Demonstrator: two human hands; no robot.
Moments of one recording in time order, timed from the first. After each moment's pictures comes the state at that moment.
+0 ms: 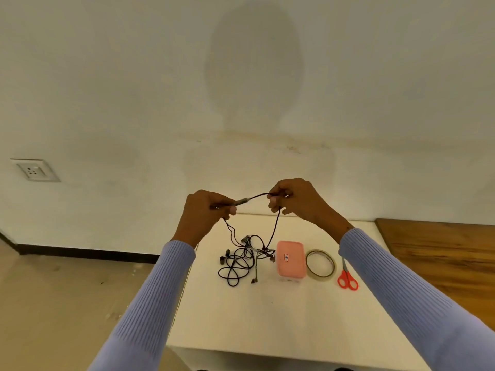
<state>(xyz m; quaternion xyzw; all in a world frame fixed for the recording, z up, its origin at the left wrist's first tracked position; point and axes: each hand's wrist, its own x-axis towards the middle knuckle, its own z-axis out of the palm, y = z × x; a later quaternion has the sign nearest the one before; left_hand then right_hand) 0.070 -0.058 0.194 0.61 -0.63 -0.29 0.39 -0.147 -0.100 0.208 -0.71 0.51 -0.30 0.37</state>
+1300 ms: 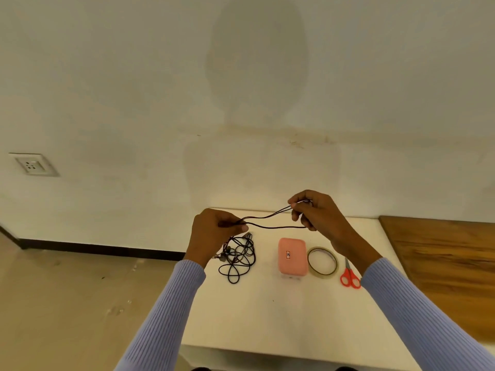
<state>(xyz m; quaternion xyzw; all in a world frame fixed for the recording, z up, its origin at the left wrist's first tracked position) 0.054 -0.038 0.158 0.62 -0.58 -0.33 0.41 -0.170 -0.063 0.193 -0.59 0.54 -0.38 0.46</state>
